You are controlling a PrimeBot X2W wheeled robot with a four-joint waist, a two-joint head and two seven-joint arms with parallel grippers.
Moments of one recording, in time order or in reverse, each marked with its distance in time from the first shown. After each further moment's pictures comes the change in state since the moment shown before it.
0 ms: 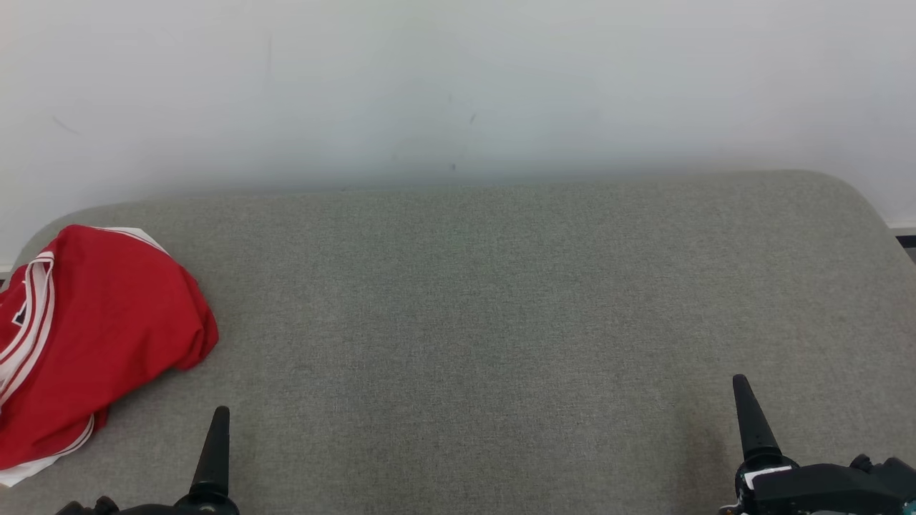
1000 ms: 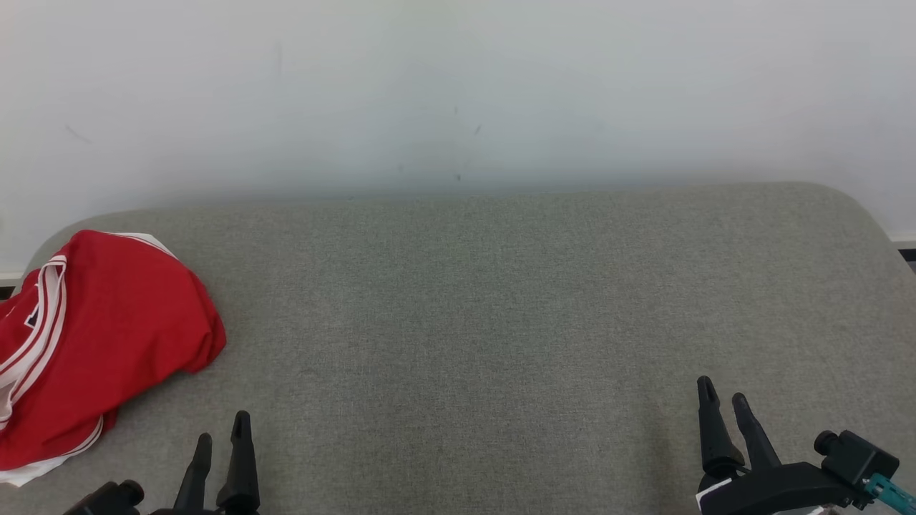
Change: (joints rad) left arm 0.030 0.002 -0.042 -0.042 0.543 0.030 -0.100; right arm 0.000 -0.004 0.054 0.010 -0.556 0.000 -0.088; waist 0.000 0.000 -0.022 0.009
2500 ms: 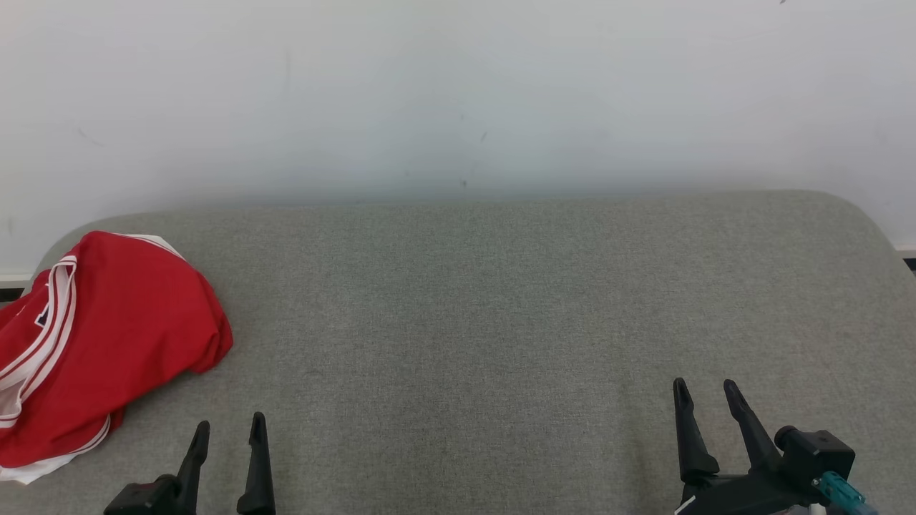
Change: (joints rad) left arm 0.013 0.003 -0.012 0.001 0.458 0.003 -0.107; right arm 0.000 0.002 0.025 0.003 -0.422 0.000 -0.095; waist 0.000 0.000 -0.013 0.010
